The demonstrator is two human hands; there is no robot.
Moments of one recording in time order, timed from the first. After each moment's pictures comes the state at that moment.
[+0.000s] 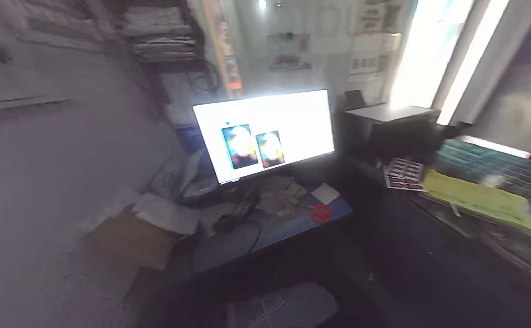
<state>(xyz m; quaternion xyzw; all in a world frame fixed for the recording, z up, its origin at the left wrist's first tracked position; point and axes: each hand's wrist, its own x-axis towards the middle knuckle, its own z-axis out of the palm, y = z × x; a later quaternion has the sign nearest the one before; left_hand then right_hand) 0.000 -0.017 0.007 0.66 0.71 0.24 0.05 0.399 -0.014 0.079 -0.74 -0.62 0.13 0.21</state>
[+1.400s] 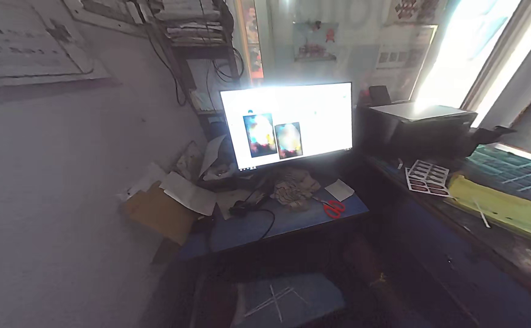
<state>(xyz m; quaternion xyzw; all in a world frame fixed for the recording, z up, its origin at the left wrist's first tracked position) 0.001 -0.008 0.013 0.64 0.74 0.16 0.11 0.434 0.002 0.020 -0.75 -0.64 0.08 0.14</state>
